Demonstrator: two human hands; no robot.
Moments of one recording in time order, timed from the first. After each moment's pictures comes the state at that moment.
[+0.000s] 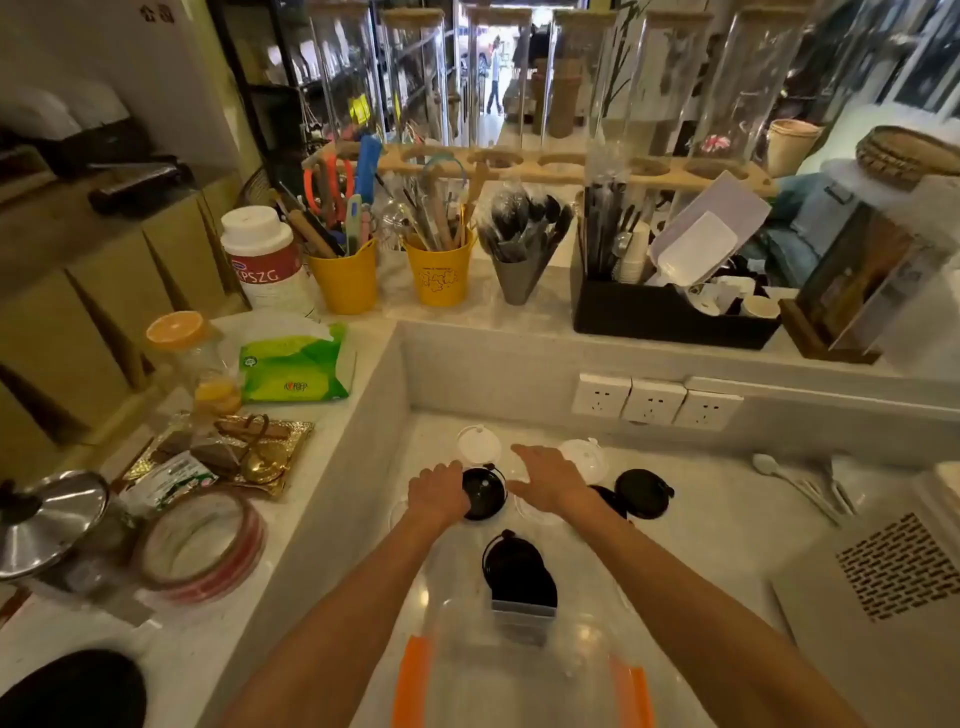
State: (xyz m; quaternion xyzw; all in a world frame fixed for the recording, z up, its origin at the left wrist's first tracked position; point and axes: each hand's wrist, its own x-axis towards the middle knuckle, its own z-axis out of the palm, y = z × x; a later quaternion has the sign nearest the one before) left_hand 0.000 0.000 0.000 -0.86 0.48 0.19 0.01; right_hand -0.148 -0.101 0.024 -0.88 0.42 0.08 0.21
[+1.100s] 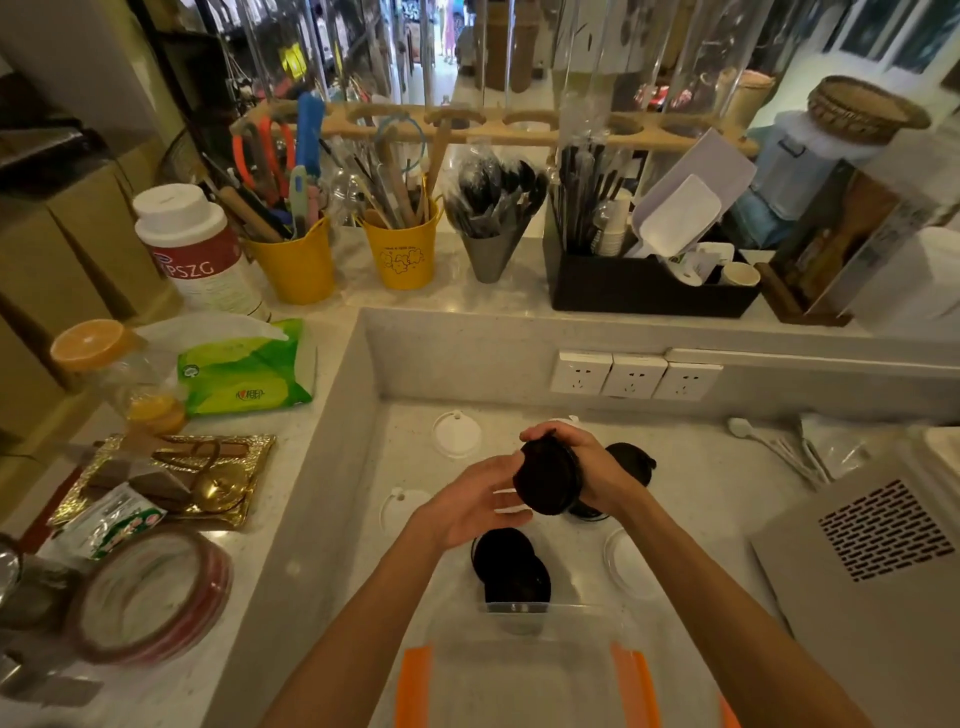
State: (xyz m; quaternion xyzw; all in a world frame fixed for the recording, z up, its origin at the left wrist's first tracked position) left_hand -0.037 -0.005 0.029 -0.46 0.20 0.74 -0.45; right_hand -0.203 -0.111 0.039 -0.57 0.35 -0.23 0.71
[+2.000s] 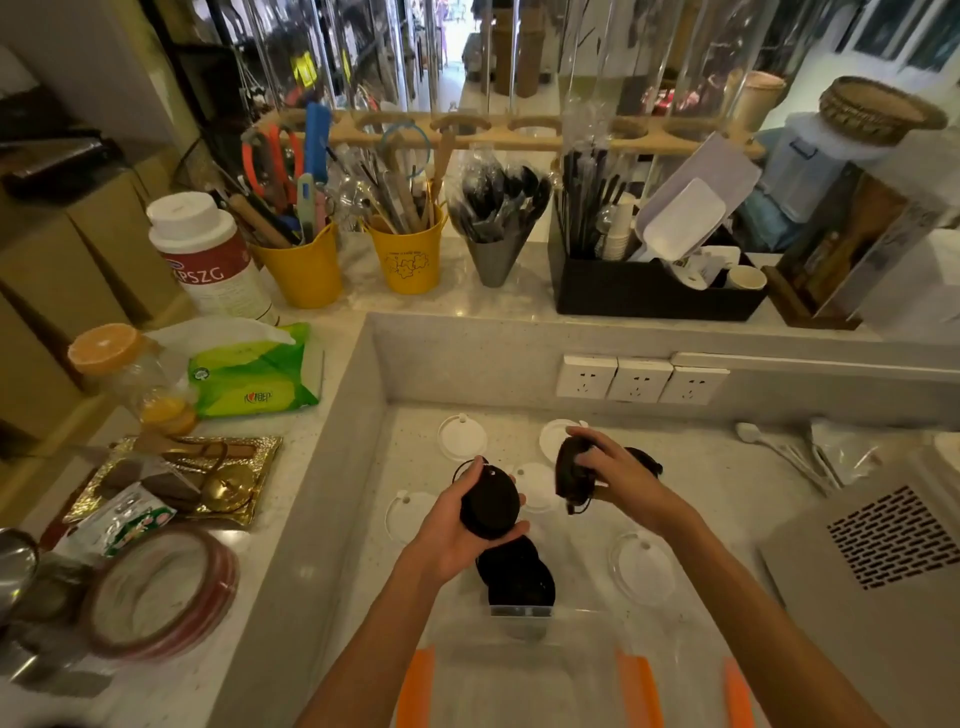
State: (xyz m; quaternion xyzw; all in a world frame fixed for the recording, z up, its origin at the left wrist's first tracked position) left_hand -0.039 0.024 0.015 -0.38 -0.02 0.72 -0.58; right_hand -0.244 -0.106 0.054 -0.54 0.44 -0.18 0.69
